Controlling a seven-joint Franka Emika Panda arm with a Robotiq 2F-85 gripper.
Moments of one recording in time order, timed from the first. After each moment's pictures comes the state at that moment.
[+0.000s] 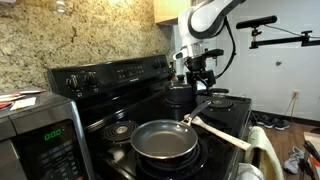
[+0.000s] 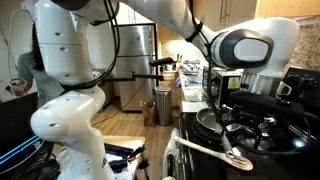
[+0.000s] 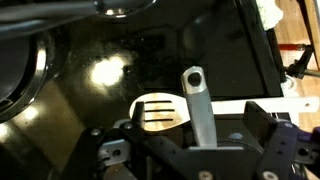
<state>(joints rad) 0.05 0.06 -0.05 -2.10 -0.05 2.01 -1.08</state>
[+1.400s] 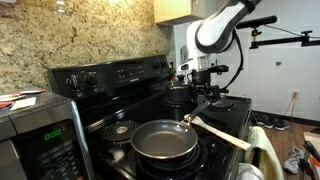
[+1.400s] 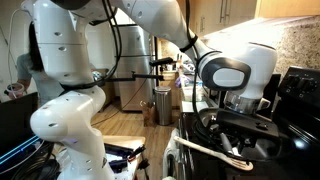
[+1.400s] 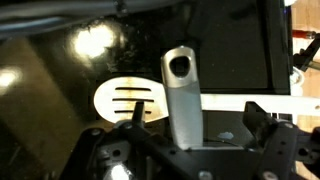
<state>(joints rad) 0.04 0.05 -0.02 -2.27 0.10 2.21 -1.24</state>
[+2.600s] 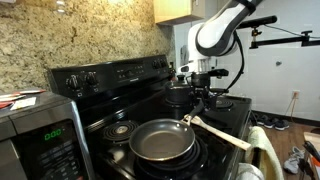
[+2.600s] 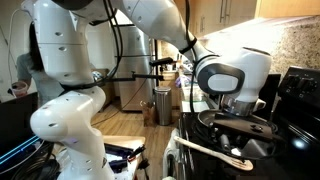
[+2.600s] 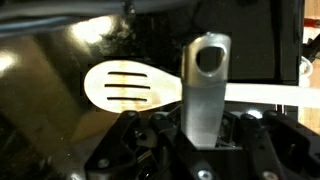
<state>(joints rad) 0.04 0.05 0.00 -2.31 0.17 2.28 -1.29</state>
